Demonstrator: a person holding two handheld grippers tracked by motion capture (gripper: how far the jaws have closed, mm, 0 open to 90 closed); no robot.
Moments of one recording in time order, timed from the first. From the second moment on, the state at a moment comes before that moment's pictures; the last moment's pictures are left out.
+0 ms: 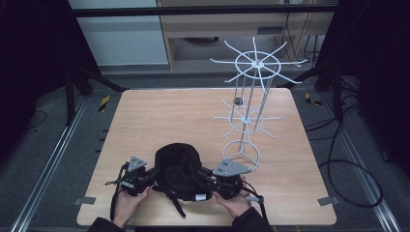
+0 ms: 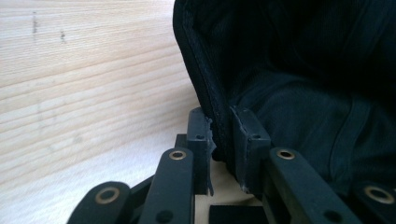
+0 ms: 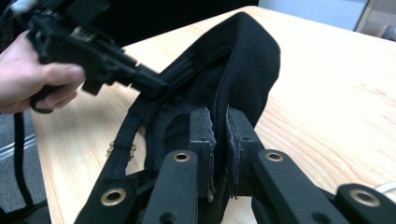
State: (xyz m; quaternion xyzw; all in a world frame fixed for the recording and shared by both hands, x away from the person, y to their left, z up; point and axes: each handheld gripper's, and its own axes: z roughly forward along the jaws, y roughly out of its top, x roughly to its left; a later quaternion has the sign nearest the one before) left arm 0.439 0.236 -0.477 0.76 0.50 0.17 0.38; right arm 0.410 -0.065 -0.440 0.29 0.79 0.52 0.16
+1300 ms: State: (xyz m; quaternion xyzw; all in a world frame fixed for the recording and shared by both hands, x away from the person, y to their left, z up) left arm 0.427 0.208 -0.424 0.74 0.42 0.14 0.51; right arm 0.403 -0.055 -0.457 0.27 0.81 0.50 0.16
